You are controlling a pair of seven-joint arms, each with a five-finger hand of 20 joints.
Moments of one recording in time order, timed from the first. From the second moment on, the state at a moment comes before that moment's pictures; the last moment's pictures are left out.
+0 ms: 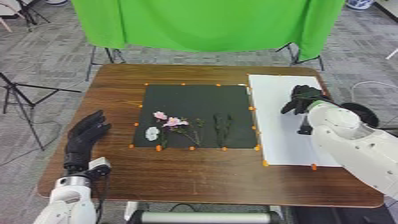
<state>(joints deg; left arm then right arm) 116.3 -59.8 -89.3 -103.4 51.0 16.4 21.3 -57.0 -36.5 37.8 -87.0 -112.3 -3.0 33.2</state>
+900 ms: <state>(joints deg) 116.2 -60.1 -89.8 -102.7 50.7 15.7 21.2 -37.9 -36.8 19.9 -97.3 -111.6 10.5 20.6</state>
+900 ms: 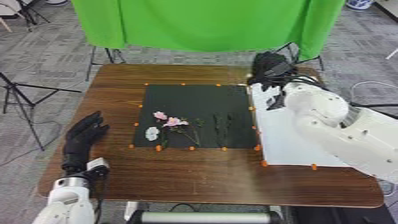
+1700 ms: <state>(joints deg) 114.8 -60.0 -88.7 -102.7 50.8 15.5 20.5 -36.2 -55.2 8.2 -90.5 -114.1 8.0 17.1</state>
